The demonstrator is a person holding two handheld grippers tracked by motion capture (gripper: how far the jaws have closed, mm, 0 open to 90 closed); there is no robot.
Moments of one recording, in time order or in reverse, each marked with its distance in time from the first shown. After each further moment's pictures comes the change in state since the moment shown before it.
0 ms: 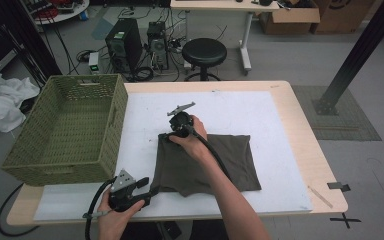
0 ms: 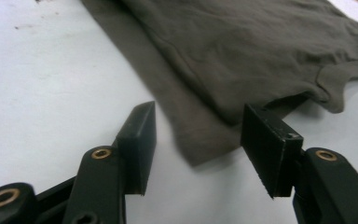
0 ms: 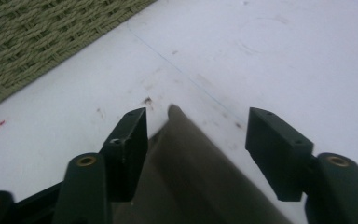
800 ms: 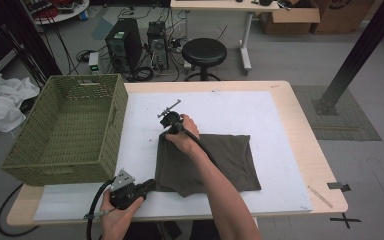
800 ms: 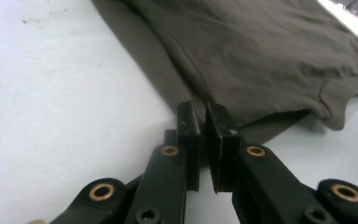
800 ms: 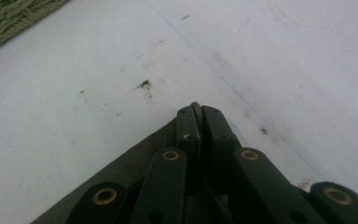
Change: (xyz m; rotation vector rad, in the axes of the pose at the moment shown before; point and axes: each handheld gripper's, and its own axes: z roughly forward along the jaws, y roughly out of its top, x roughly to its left) left arm 0.004 -0.001 0.000 -0.036 0.016 -0.064; right arm -0.002 0.012 0.034 0.187 0.035 -0.060
